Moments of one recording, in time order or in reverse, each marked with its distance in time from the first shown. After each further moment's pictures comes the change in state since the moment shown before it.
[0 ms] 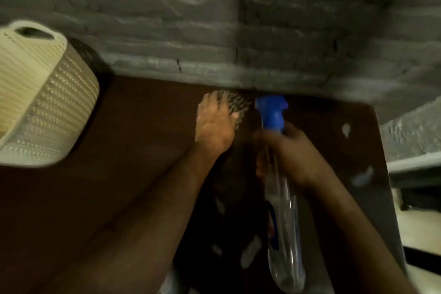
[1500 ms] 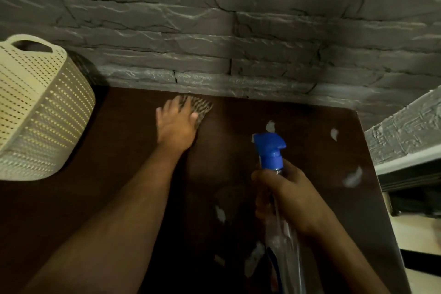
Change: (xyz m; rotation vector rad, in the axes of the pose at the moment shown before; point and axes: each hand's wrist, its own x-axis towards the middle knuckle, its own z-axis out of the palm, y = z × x) left_hand 0.019 -0.073 -0.033 0.124 0.058 -0.034; right_hand -0.040 0.036 0.016 0.152 -0.020 0.063
